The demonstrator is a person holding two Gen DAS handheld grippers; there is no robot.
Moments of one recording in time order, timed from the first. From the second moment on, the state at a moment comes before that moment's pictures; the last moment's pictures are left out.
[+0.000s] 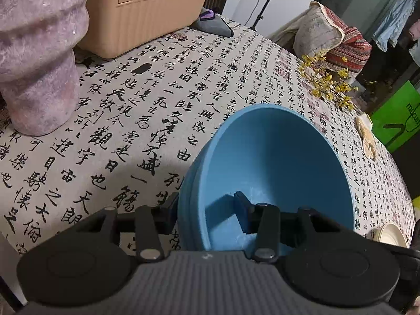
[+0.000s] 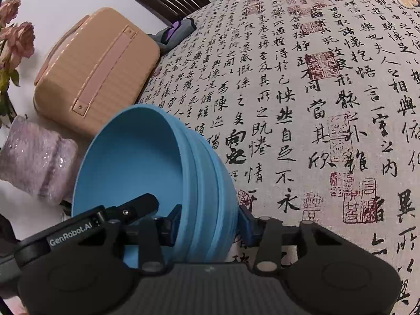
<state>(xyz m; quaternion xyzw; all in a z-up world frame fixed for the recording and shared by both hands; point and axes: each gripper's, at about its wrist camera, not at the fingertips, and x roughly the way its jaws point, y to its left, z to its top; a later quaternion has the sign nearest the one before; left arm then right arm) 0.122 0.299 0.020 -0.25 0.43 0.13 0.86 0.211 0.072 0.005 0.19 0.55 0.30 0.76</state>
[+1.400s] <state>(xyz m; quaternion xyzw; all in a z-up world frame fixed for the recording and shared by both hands) 0.121 0.235 0.052 -0.22 0.41 0.11 0.88 0.186 -0.010 0.042 0.21 0.52 0.28 0.78</state>
